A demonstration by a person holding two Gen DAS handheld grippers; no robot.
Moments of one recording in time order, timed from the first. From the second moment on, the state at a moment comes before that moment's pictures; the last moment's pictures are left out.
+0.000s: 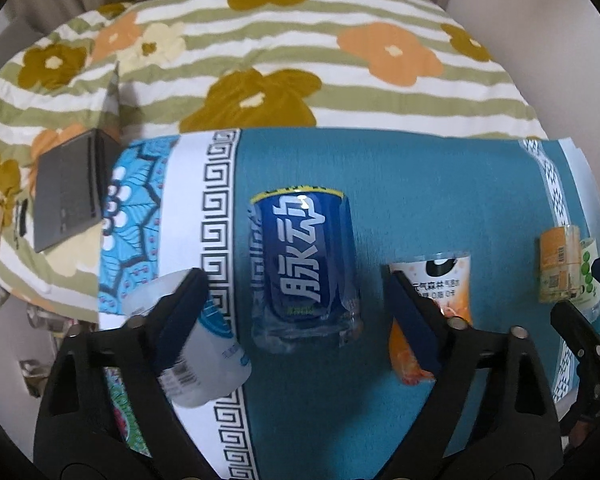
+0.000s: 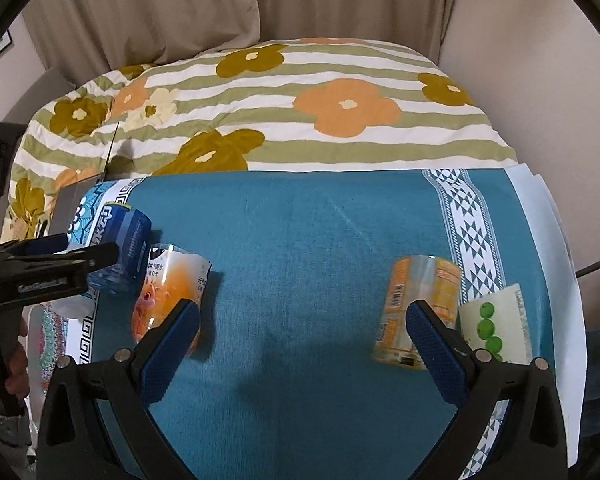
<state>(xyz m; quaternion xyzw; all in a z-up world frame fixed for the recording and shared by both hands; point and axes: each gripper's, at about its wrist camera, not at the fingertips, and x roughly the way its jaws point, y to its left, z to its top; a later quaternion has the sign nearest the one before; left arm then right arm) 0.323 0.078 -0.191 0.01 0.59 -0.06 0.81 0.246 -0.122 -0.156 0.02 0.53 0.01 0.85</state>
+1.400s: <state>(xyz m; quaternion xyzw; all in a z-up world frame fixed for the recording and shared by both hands) 0.218 0.024 -0.110 0.00 0.54 -0.06 0.84 0.185 -0.156 -0.110 0.03 0.48 0.05 0.88</state>
